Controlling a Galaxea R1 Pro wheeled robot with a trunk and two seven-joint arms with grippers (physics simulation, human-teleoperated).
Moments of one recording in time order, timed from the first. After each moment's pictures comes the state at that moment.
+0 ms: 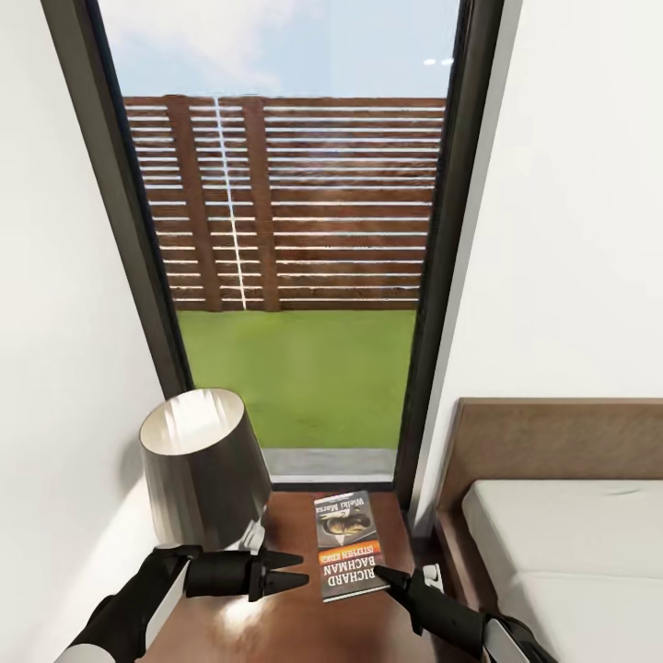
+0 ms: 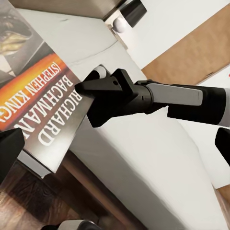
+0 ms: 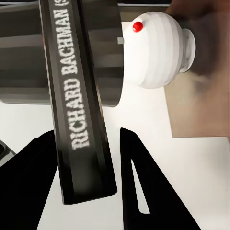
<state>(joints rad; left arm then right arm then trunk) -0.46 0.11 -0.15 -0.75 0.18 0.42 -1.37 -0.42 -0.07 0.02 -0.40 -0.72 0.65 0.94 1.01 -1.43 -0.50</state>
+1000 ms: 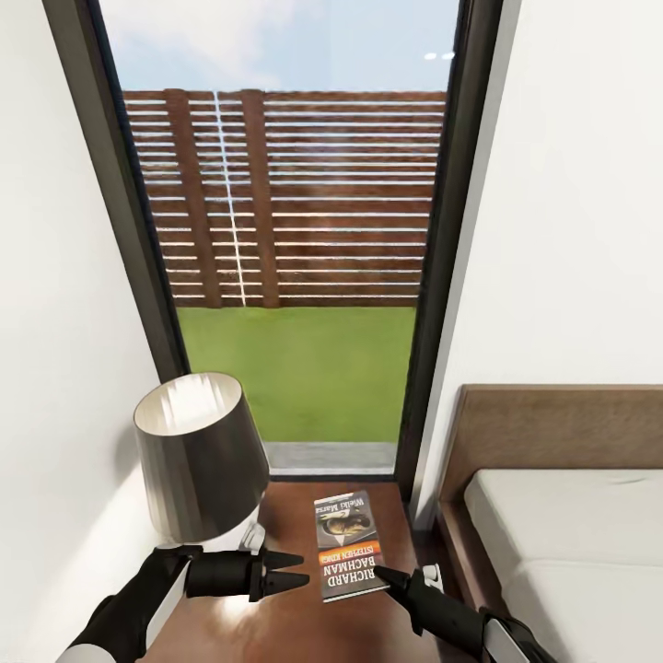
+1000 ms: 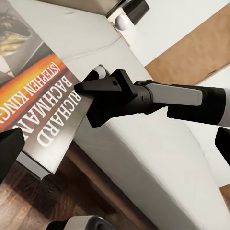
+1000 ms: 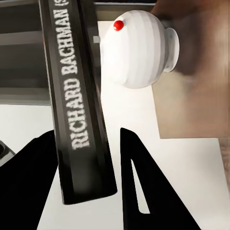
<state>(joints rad) -0.46 0.11 -0.15 -0.75 0.18 0.42 -1.37 -0.42 -0.07 0.02 -0.40 -0.72 0.65 0.94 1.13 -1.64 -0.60</state>
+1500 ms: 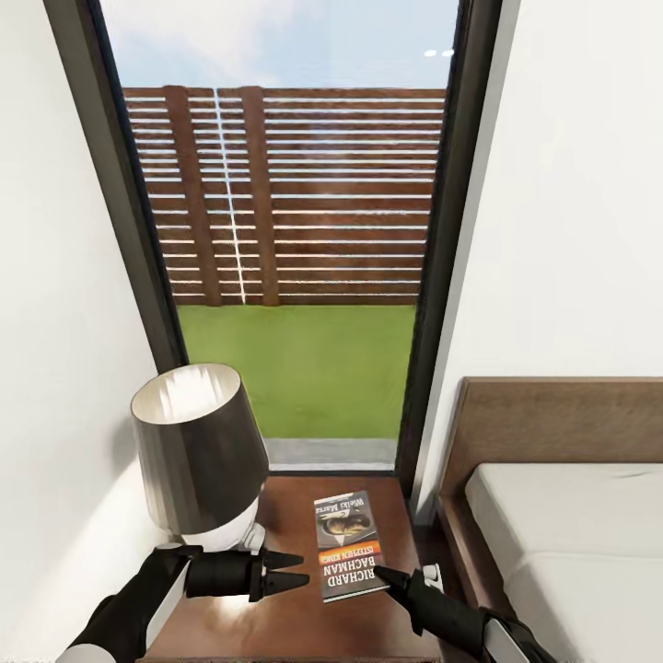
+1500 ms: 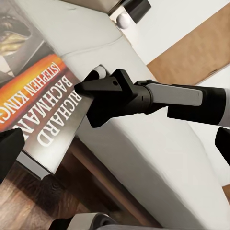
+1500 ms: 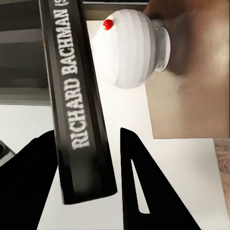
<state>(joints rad) -0.46 0.11 -0.15 -0.75 0.18 0.42 -1.37 -0.42 -0.07 0.02 -0.40 -0.72 0.65 0.94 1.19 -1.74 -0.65</state>
